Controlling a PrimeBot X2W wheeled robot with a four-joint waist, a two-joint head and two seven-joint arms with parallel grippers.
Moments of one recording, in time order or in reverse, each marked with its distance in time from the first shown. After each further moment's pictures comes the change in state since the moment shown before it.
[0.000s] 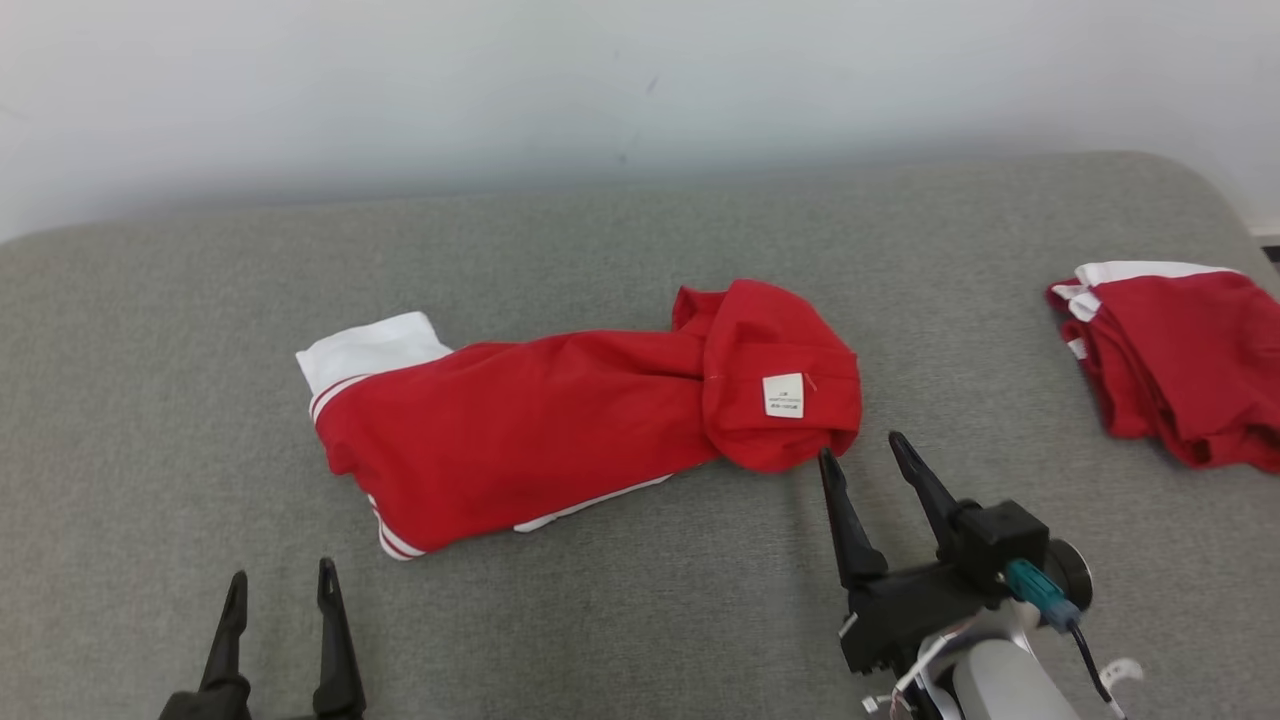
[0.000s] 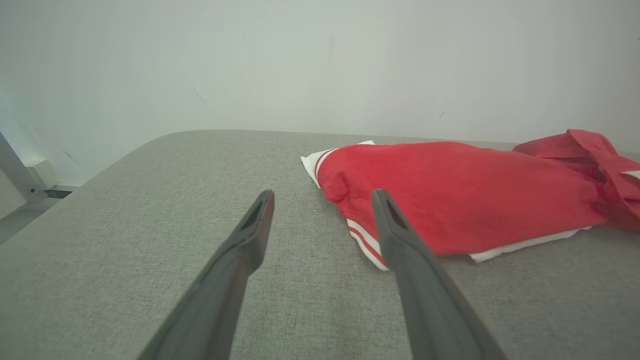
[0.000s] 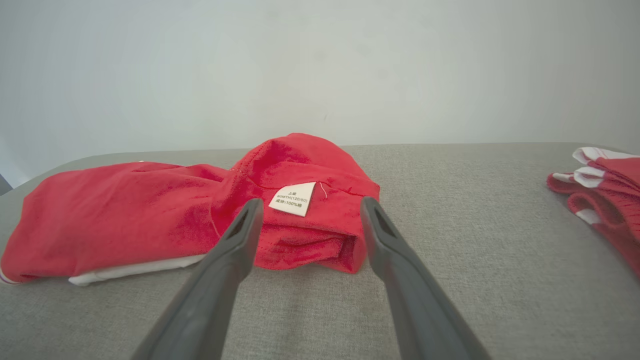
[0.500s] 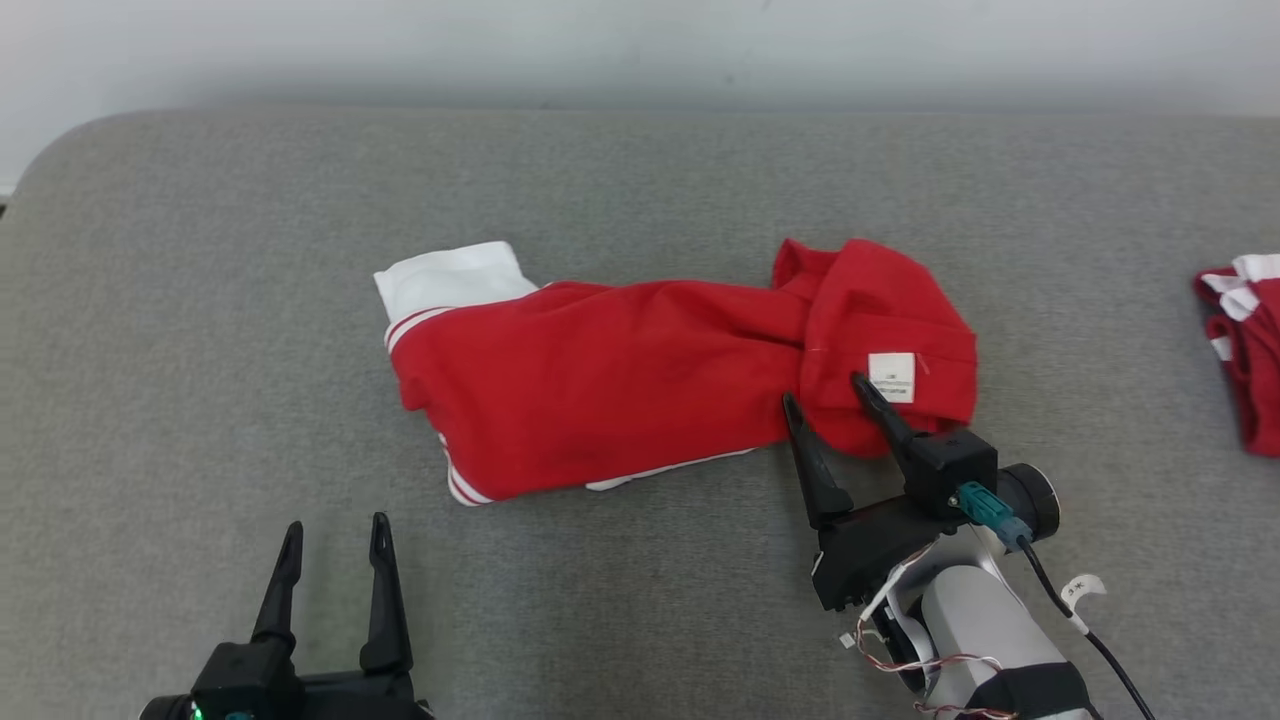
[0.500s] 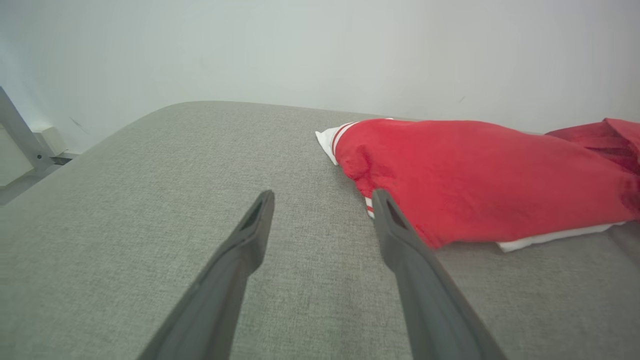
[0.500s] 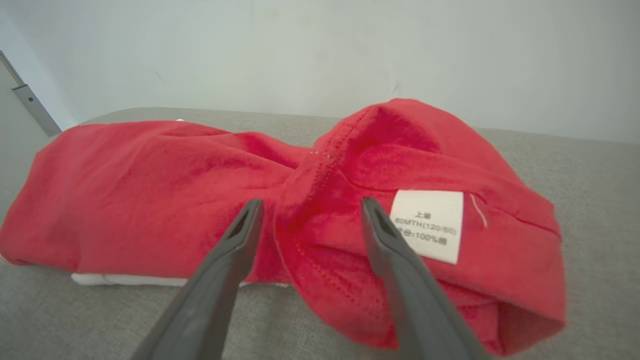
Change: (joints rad) left arm -0.086 0.000 -0.088 0.033 -0.052 -0.006 0.000; right arm -0.187 -0.002 0.059 0.161 -0.036 0.000 0.000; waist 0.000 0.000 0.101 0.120
